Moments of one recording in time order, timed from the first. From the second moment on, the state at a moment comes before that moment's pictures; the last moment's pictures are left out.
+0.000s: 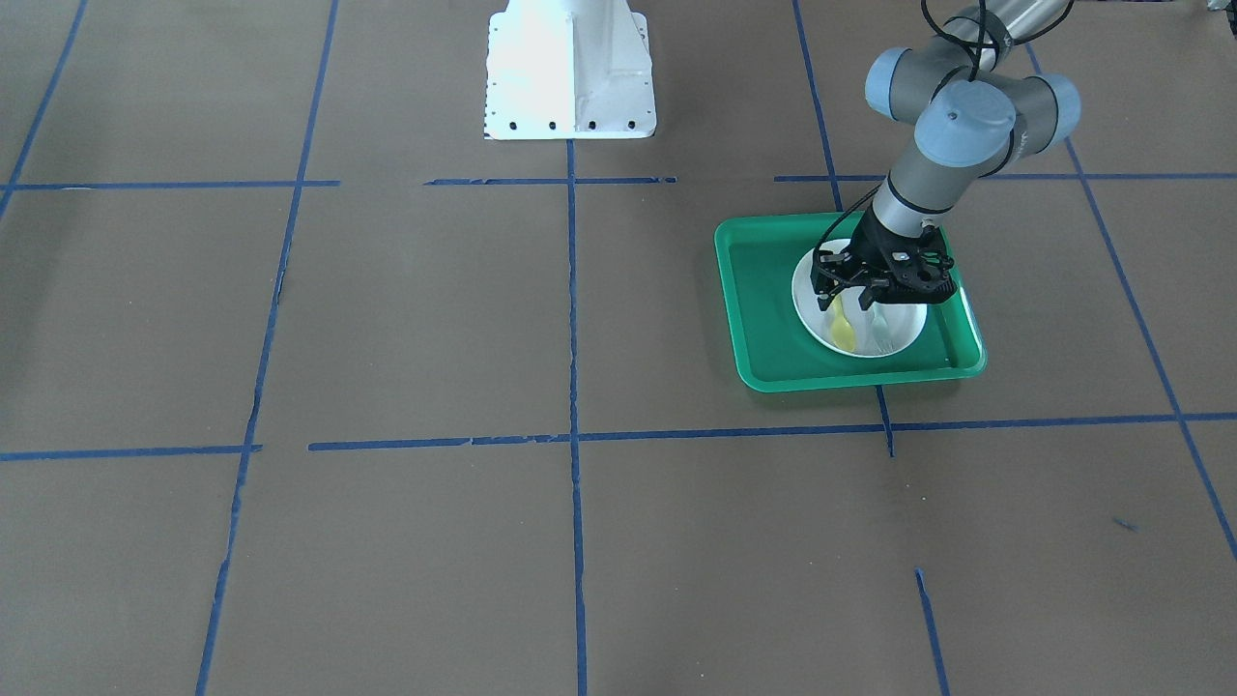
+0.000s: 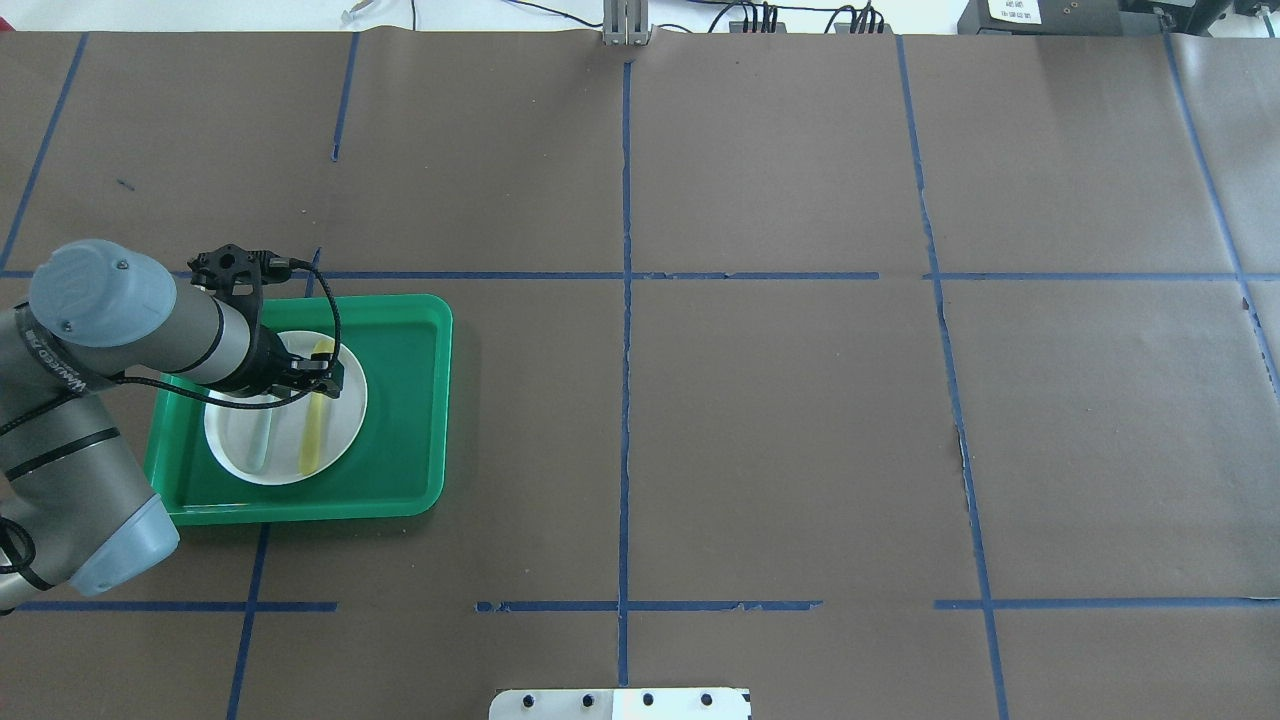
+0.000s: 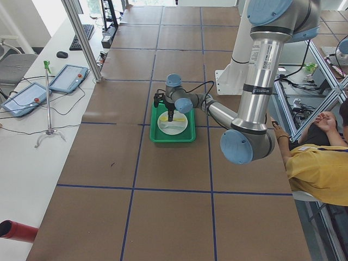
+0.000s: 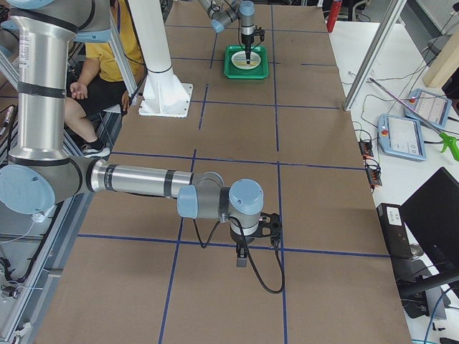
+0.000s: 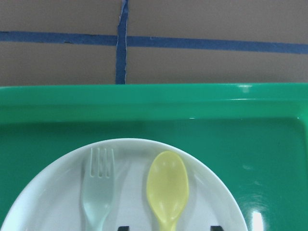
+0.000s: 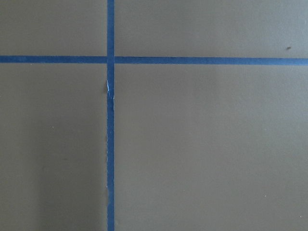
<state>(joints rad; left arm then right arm) -0.67 -1.75 -1.77 -1.98 -1.97 -1.12 1.58 -1.70 1.64 -1.50 2.28 0.01</state>
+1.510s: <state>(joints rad) -0.66 -1.74 -1.80 -1.97 -1.98 -1.12 1.58 -1.70 1.64 -1.50 2.28 0.01</state>
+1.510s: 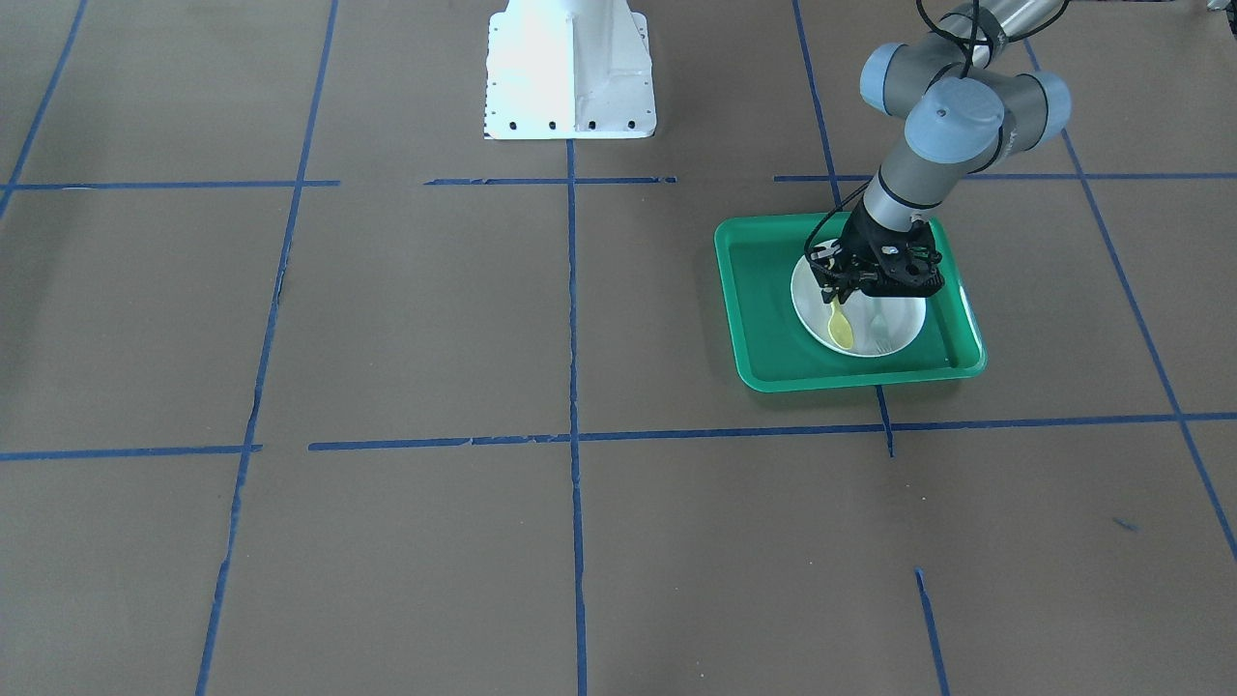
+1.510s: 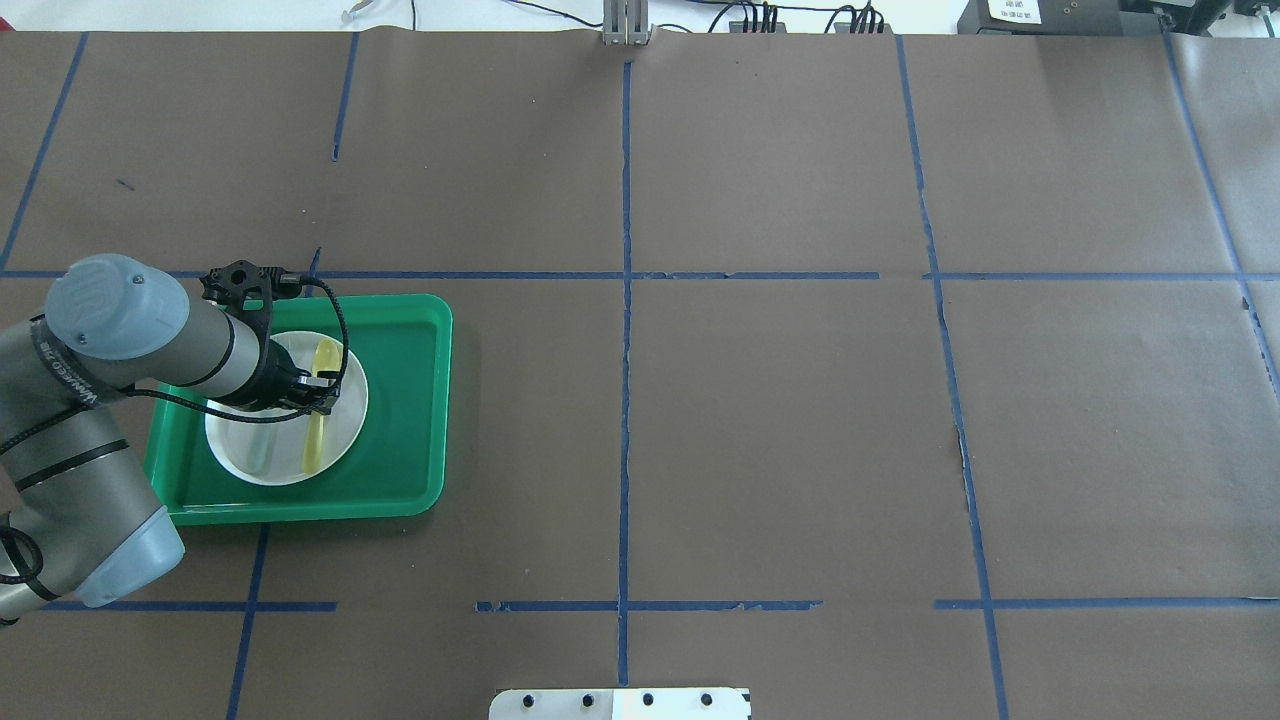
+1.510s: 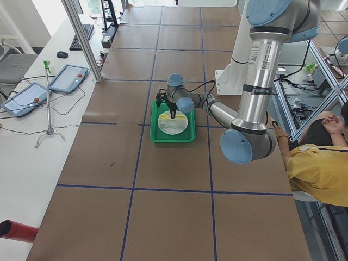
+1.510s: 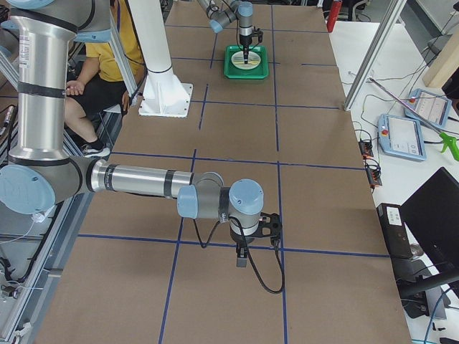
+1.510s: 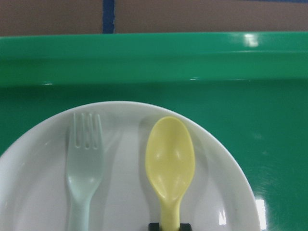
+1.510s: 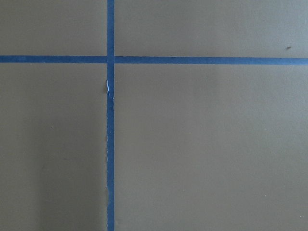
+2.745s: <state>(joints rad) -0.59 -1.90 -1.78 -1.82 -1.91 -1.28 1.58 -1.70 1.64 -1.50 2.28 0.01</state>
